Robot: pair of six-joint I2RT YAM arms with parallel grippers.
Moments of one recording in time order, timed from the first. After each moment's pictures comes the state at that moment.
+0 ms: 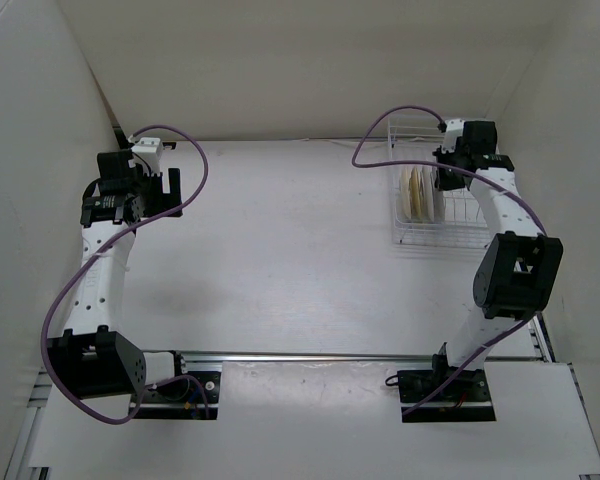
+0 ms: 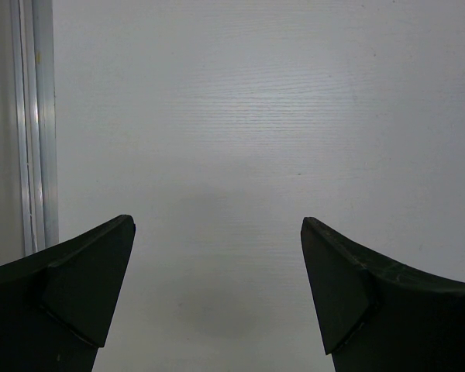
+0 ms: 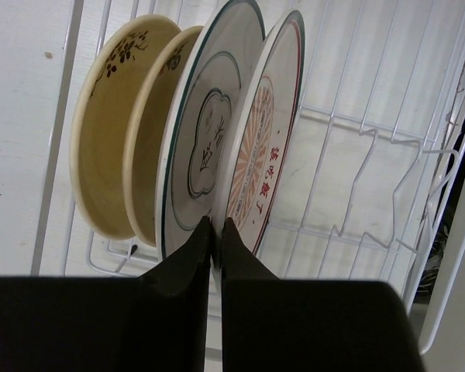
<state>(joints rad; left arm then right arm) 0.10 1.28 1.31 -0.71 0.09 0.13 -0.05 1.76 1.54 -0.59 -0.14 -0.24</state>
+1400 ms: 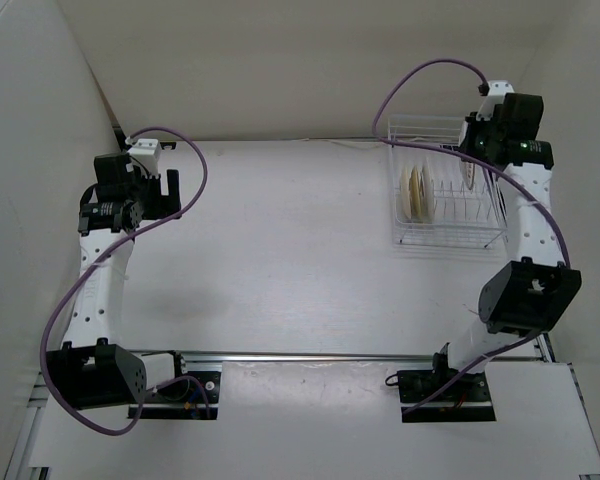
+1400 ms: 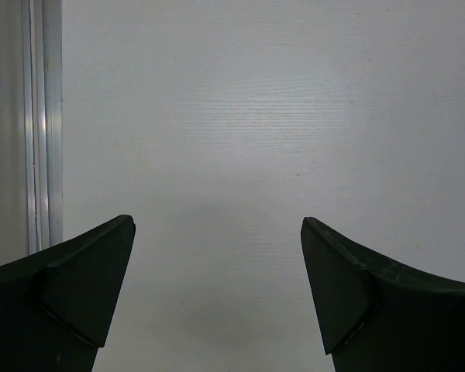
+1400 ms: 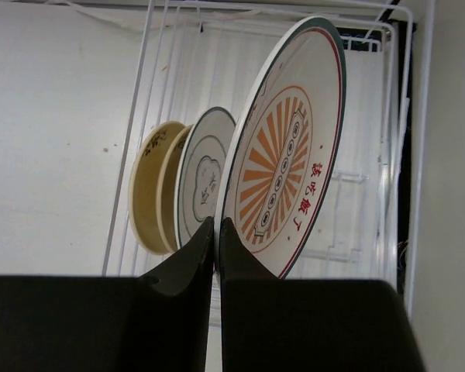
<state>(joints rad) 0.10 1.23 1.28 -0.70 0.09 0.13 -0.12 1.66 1.73 -0.66 -0.22 -0.11</state>
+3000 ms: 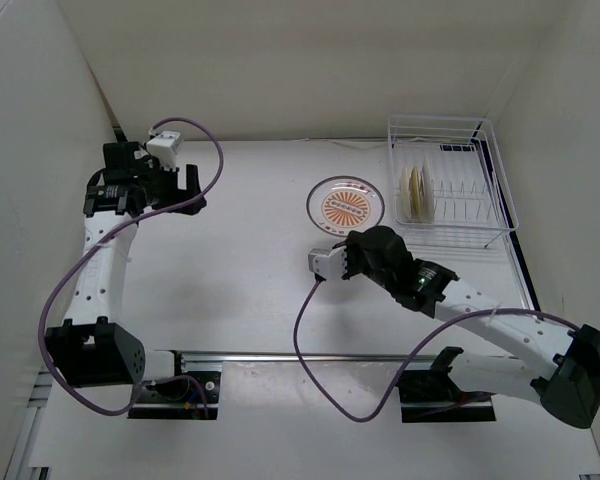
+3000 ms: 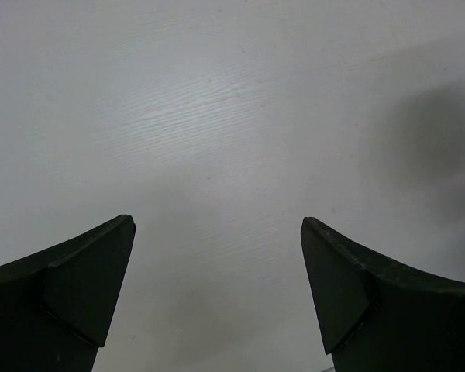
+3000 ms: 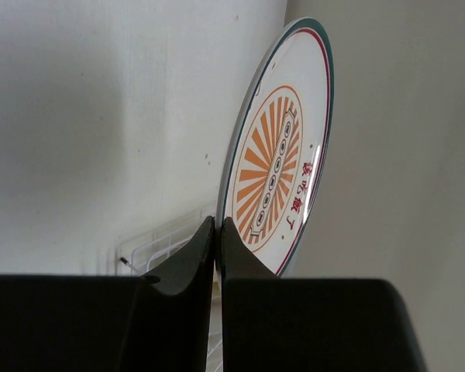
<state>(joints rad) 0.07 1.33 1.39 -0.77 0.39 0.17 0.88 1.07 0.82 -0.25 0.23 -1.22</state>
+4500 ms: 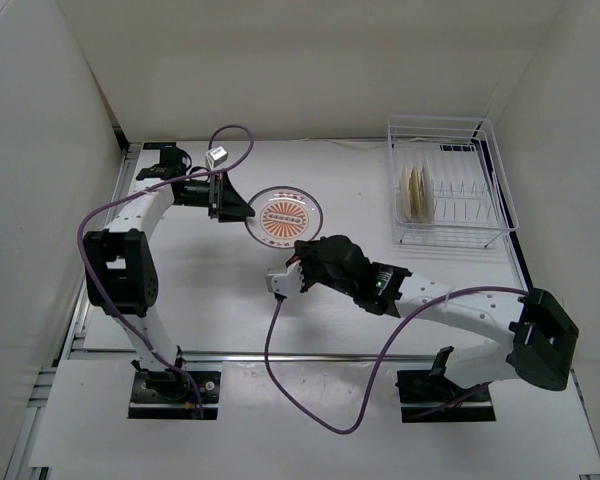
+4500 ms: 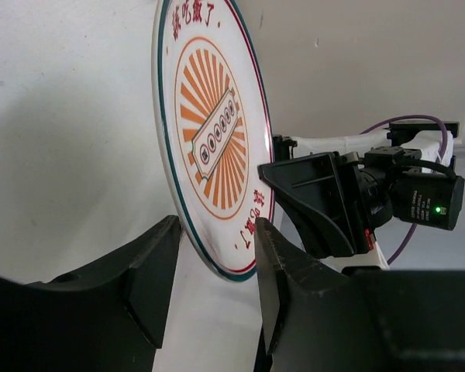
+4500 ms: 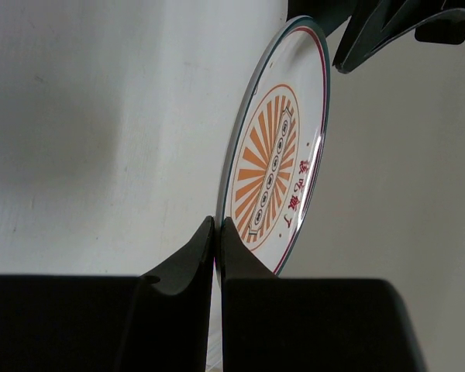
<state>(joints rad) -0.03 1.80 1.44 -0.79 1.32 -0.08 1.08 1.31 0.88 0.02 0.13 -1.23</state>
